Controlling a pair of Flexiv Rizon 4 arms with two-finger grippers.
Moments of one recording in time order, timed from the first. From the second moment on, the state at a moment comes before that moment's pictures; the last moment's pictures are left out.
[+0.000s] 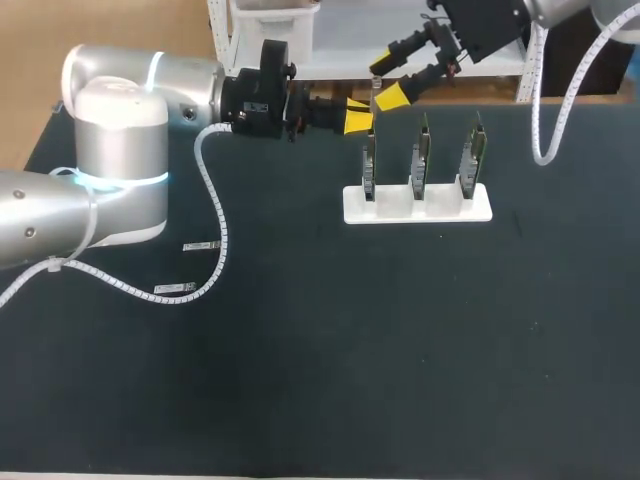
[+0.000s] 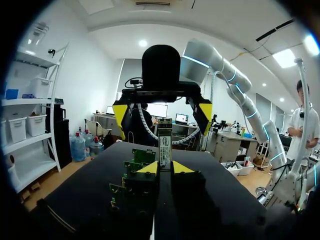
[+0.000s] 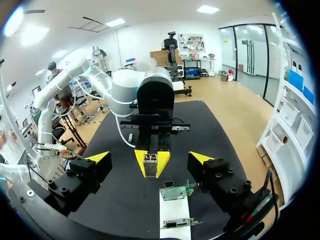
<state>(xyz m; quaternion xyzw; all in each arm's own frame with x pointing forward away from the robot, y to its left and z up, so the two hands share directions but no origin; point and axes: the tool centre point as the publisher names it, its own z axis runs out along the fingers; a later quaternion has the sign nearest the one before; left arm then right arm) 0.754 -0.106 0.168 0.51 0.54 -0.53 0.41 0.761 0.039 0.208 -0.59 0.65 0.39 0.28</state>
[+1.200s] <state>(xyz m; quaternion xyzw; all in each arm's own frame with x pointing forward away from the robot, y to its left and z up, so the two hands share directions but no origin) 0.754 -0.106 0.168 0.51 0.54 -0.53 0.41 0.762 0.042 0.210 -0.59 0.65 0.40 0.27</state>
